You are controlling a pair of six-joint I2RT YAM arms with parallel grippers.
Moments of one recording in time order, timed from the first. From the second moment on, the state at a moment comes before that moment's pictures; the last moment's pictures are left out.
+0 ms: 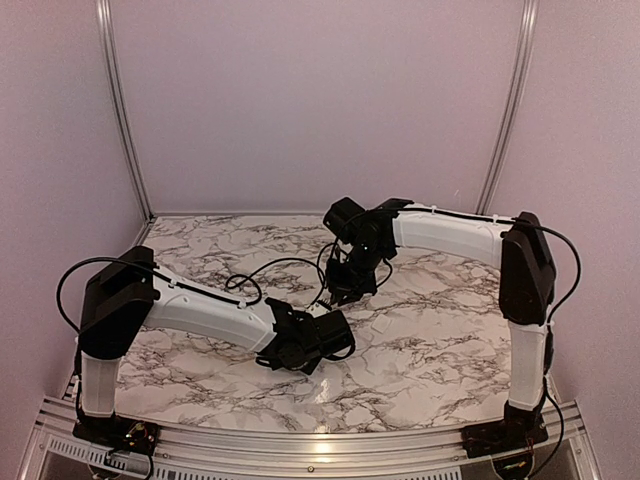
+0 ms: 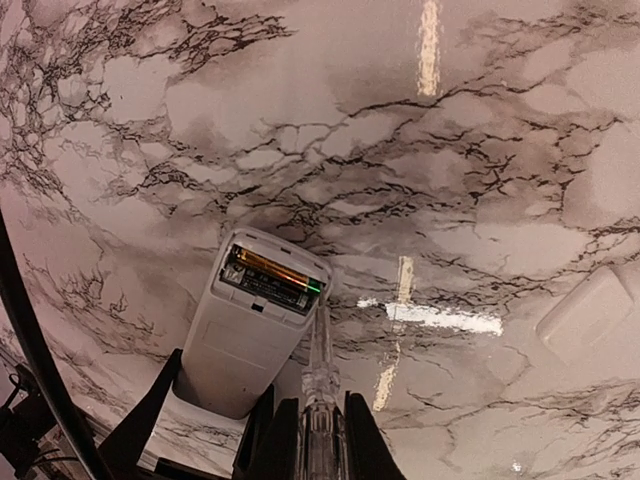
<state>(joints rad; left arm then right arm) -1.22 2.08 1.38 -0.59 -0.61 -0.58 0.79 2.05 1.74 -0.95 -0.17 0.80</state>
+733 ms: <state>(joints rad) -1.21 2.00 1.22 -0.39 -0.56 -0.59 0.76 1.95 1.53 -0.74 -0.26 0.80</state>
